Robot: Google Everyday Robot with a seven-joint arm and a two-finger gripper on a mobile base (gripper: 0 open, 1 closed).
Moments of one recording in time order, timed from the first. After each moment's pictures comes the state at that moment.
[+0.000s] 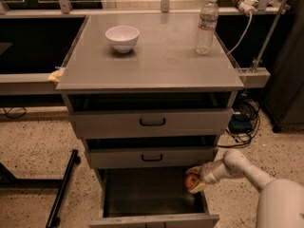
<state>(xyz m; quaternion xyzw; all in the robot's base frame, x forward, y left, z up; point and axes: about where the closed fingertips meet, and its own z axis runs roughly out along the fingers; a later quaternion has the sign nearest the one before) 0.598 -0.211 0.272 -0.66 0.66 0.21 0.29</state>
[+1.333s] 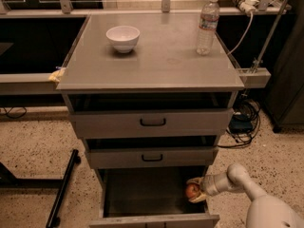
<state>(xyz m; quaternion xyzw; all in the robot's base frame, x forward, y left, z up) 0.578 -0.224 0.200 -0.65 0.64 0.24 0.33</state>
